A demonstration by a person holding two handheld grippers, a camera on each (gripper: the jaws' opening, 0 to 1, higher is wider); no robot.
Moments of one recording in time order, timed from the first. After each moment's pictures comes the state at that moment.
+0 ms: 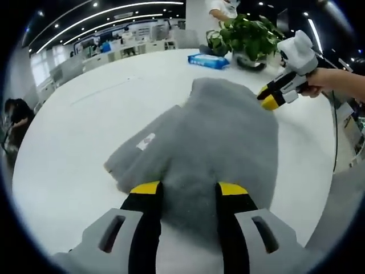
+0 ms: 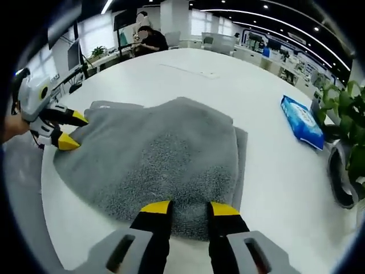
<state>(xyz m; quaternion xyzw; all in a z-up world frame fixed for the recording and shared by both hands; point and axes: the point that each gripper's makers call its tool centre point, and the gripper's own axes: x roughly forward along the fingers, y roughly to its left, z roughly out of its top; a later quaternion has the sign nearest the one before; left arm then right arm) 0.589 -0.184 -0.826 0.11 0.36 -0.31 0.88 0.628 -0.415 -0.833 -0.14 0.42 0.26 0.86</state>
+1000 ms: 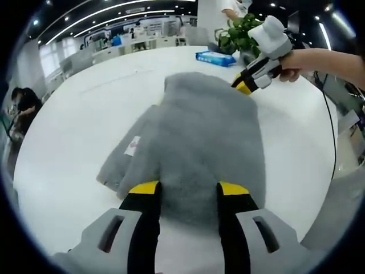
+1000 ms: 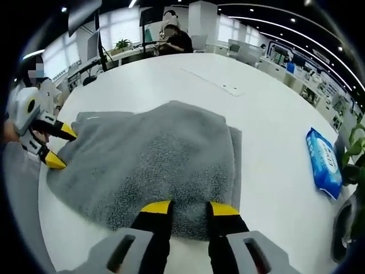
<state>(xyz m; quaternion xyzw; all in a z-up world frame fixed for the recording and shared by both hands) 0.566 -0.179 -0.826 0.09 0.37 -0.27 0.88 0.680 -0.378 -0.832 -0.18 0.41 0.34 0.83</state>
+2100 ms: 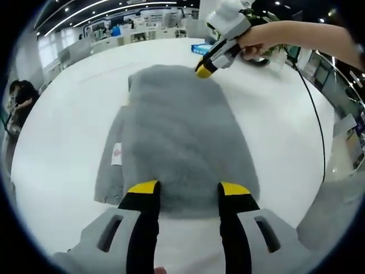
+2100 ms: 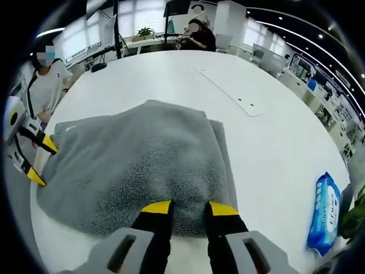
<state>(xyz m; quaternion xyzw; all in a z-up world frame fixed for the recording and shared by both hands) 0.544 -0.198 -0.827 0.08 0.41 -0.28 0.86 0.740 -0.343 -0.828 -0.25 0.40 0.39 0.79</state>
